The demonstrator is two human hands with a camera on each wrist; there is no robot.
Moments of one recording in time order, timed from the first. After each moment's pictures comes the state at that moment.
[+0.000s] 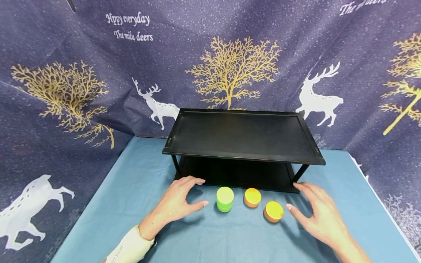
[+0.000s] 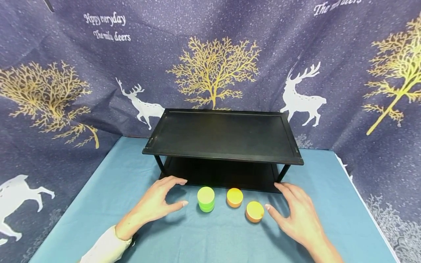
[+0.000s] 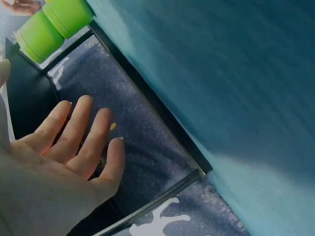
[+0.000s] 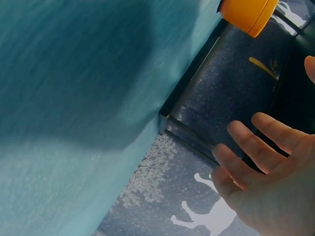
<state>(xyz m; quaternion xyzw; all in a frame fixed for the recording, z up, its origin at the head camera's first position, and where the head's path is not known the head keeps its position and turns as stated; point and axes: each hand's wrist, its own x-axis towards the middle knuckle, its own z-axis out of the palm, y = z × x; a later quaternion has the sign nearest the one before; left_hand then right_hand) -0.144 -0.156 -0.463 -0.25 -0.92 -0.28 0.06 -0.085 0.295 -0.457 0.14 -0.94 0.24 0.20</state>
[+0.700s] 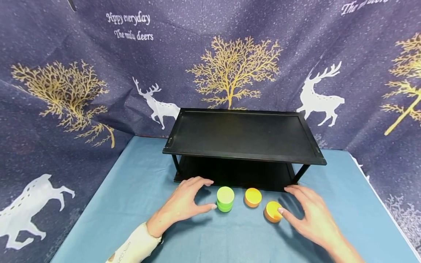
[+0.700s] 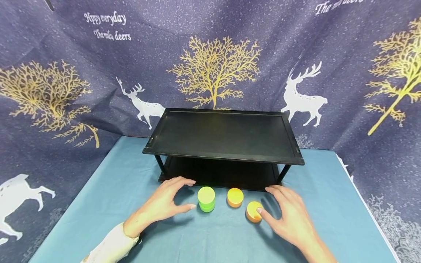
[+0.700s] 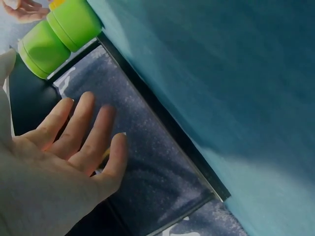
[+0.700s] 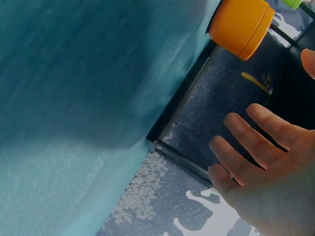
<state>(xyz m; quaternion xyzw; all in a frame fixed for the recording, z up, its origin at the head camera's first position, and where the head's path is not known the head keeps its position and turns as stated) -0.147 -0.137 -0.466 -0.28 -0.92 -0.28 0.04 -0.087 0.277 -0.461 0.16 -0.94 0.24 0.17</state>
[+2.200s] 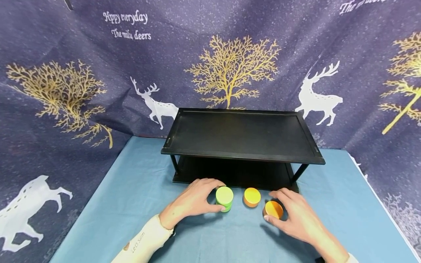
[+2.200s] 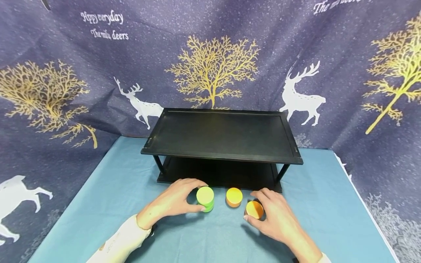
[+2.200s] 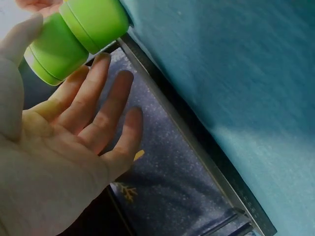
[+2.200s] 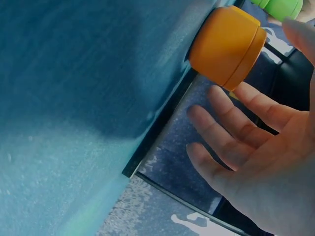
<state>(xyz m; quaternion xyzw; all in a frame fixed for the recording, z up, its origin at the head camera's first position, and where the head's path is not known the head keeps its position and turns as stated) -0.163 -0.101 -0.459 -0.34 -0.91 -0.25 -0.02 -0.096 0.250 -0.464 0.18 -0.96 0.19 0.08</state>
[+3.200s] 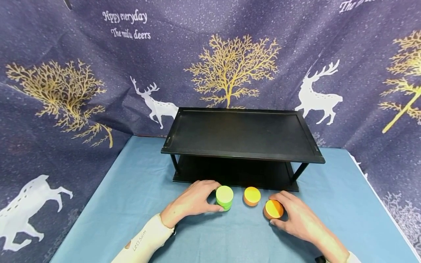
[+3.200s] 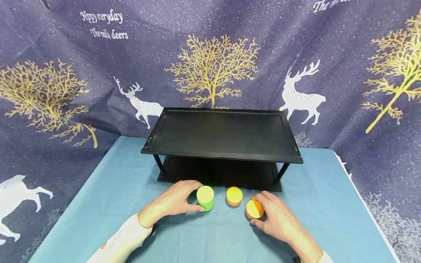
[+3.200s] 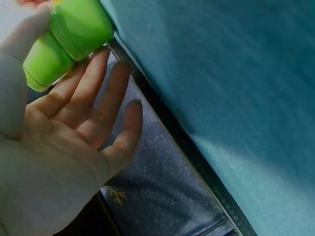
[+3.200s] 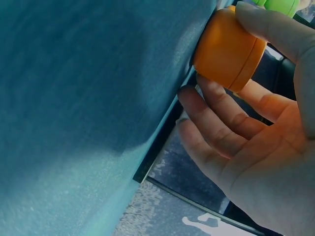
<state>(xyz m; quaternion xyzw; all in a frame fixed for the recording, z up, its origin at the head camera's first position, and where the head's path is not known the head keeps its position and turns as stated) -0.167 -0.102 -0.467 -0.35 -0.91 -0.23 -0.05 -0.101 0.254 -0.462 0.16 -0.96 0.20 -0.03</state>
